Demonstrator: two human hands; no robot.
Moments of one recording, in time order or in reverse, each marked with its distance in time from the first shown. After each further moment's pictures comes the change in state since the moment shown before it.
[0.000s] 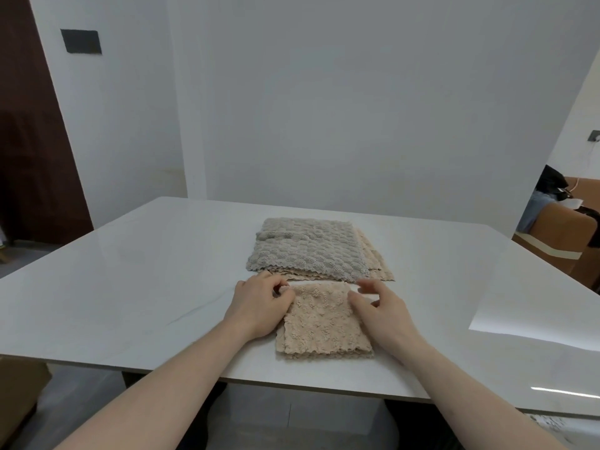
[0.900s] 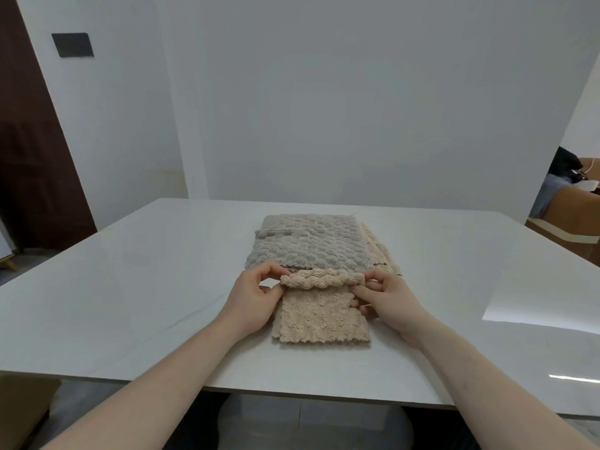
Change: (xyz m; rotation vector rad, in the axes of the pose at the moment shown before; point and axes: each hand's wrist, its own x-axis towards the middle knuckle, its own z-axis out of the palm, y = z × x) left_hand 0.009 -0.008 0.001 -0.580 0.077 -0.043; right_hand 0.036 0.010 -0.001 0.550 -0.223 0.116
